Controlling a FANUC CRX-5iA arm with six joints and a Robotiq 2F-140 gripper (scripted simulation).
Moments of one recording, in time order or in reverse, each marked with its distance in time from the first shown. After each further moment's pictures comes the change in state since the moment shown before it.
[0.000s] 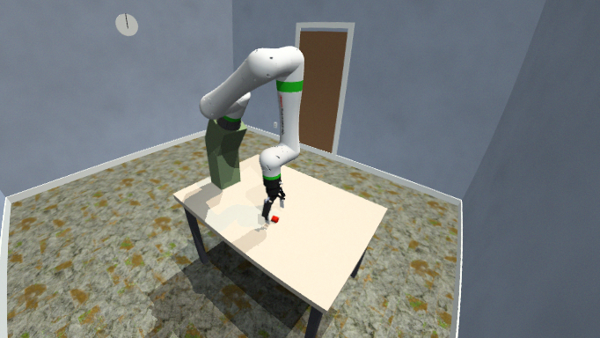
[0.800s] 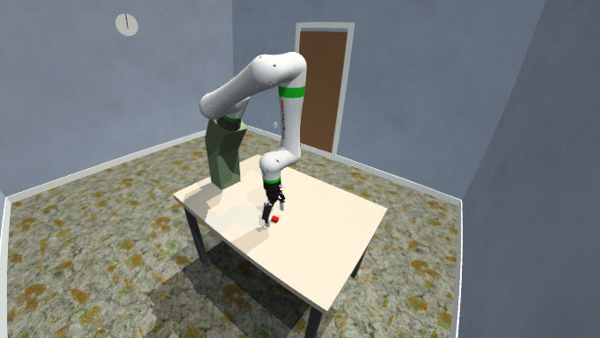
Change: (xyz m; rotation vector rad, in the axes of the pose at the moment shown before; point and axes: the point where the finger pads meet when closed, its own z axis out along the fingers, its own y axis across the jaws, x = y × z) arm 0.001 -0.002 0.022 0.007 -0.004 0.000
